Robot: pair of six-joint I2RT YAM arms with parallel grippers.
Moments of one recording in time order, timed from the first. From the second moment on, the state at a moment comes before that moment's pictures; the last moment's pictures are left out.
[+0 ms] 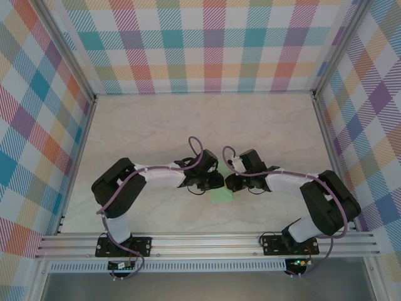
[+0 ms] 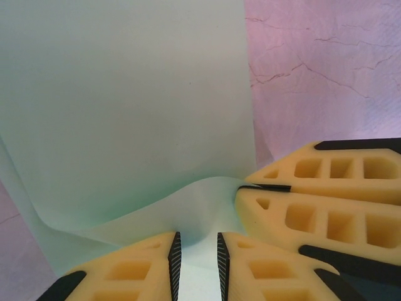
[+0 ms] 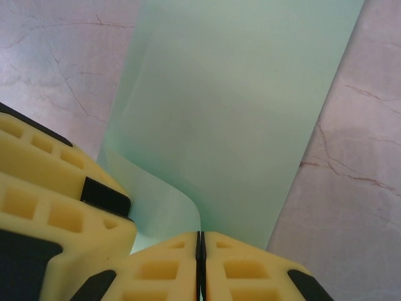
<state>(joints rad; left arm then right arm) -0.88 1.81 1.01 -0.15 0.24 -0.94 0.55 1.49 0.58 -0.10 -0.38 0.24</state>
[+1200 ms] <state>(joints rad) -0.88 1.81 1.01 -0.13 0.22 -0.94 0.55 1.53 0.62 -0.11 -0.39 0.21</state>
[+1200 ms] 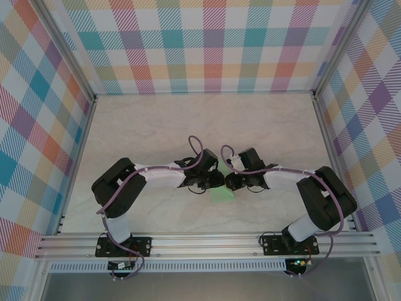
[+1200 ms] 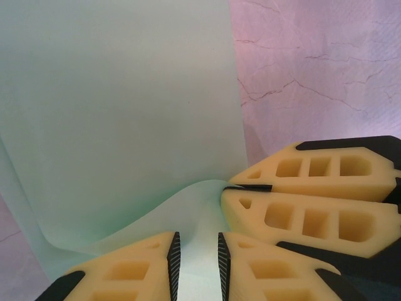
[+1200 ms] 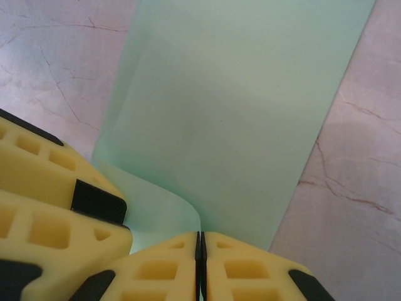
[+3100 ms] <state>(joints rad) -0.88 1.85 1.01 -0.12 0.22 -0.95 0.52 1.51 0.71 -0.45 -0.62 0.52</state>
